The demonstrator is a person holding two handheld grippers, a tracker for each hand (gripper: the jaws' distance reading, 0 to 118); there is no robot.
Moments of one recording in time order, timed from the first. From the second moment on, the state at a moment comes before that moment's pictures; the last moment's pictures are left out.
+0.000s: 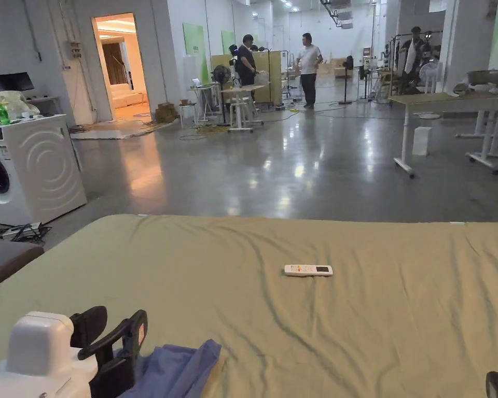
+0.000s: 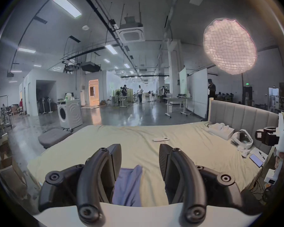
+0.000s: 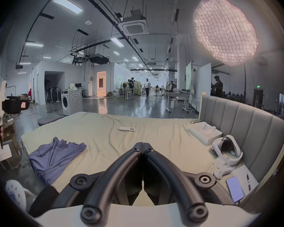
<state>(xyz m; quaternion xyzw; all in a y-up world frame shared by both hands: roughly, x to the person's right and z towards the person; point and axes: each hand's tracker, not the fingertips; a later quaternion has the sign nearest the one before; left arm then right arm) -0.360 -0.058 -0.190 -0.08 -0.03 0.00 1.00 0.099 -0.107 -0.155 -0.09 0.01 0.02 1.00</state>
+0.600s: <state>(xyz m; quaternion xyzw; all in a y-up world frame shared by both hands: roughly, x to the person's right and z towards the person) -0.463 -0.192 -0.332 -0.35 0.00 0.07 0.93 0.109 -0.157 -0.169 -0.21 0.03 -0.03 0.98</state>
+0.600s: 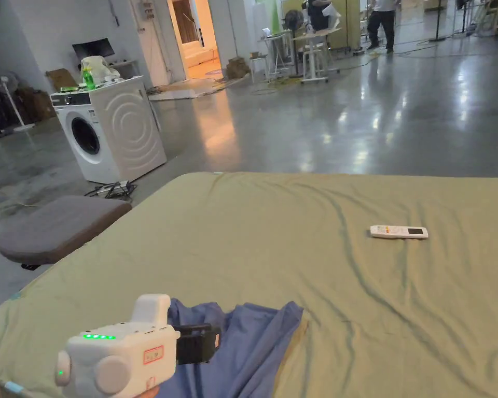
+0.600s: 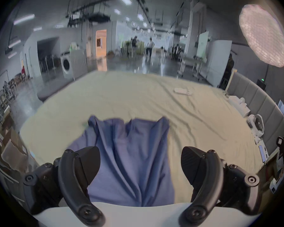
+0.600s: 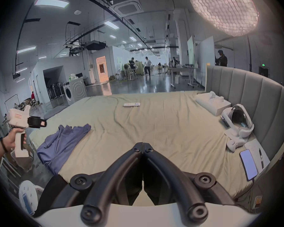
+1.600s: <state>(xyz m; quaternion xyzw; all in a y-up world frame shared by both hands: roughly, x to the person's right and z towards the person) -0.524 -0.261 -0.416 -0.39 0.08 0.18 0.90 0.109 -0.221 -0.168 -0.36 0.02 -0.03 0.93</state>
